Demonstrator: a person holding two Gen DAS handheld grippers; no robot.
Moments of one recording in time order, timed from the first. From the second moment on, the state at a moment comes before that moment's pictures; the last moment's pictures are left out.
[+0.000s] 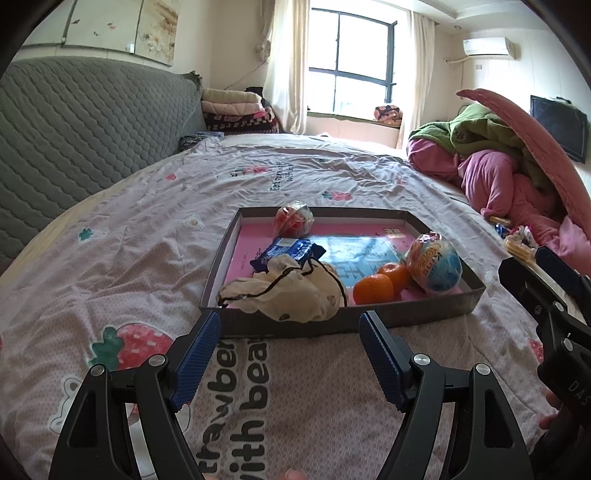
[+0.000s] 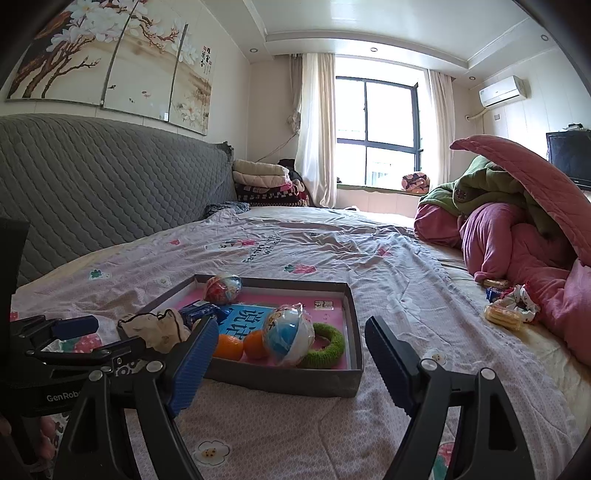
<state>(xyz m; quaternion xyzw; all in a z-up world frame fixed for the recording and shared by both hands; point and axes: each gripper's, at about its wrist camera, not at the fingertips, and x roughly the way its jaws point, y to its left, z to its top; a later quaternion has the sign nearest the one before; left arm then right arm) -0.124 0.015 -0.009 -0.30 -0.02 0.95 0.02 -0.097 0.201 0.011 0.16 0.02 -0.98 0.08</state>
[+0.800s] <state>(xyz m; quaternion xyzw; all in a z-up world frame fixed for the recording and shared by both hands) -0.100 0.018 -0.028 -0.32 -0.02 0.95 0.02 -0.083 0.193 -0.014 0.21 0.04 -0.97 0.09</state>
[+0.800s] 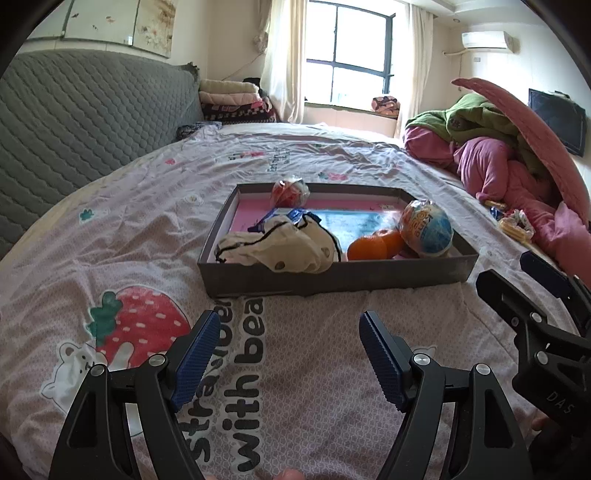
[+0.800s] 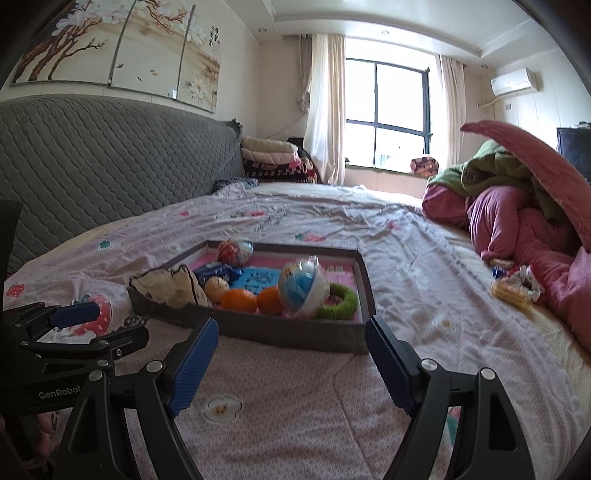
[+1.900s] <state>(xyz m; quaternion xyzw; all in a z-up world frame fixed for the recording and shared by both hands) -0.116 0.006 -0.047 -0.33 -0.02 0.94 0.01 -0.095 0.185 -0.040 0.25 0.04 -0.96 0.10</state>
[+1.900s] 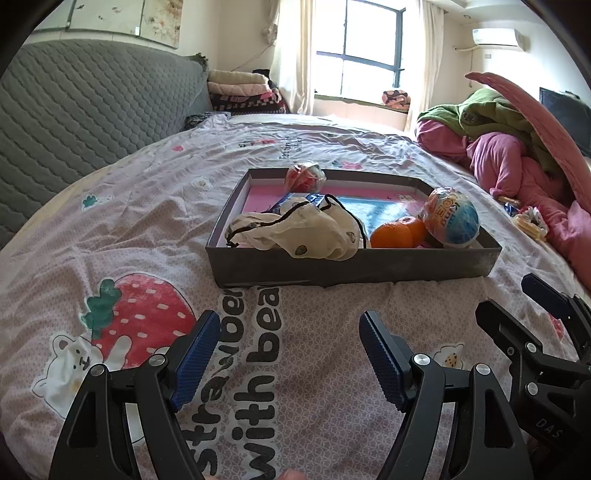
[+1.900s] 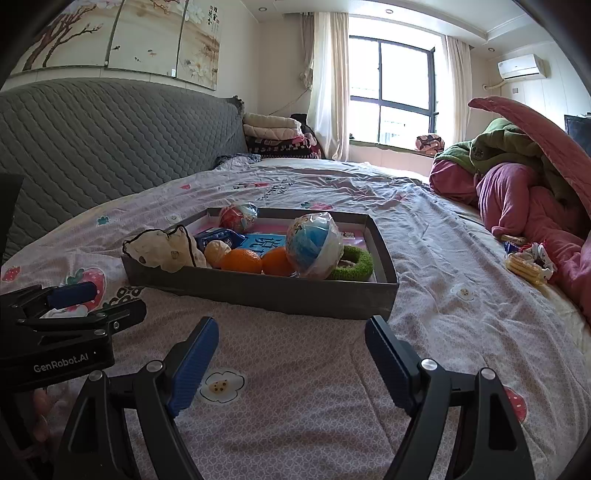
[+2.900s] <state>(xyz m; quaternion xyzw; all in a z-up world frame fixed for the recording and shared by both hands) -0.117 0.004 -0.053 -0.34 -0.02 0.94 0.02 -0.100 0.184 -0.050 0.27 0.04 -0.96 0.09</state>
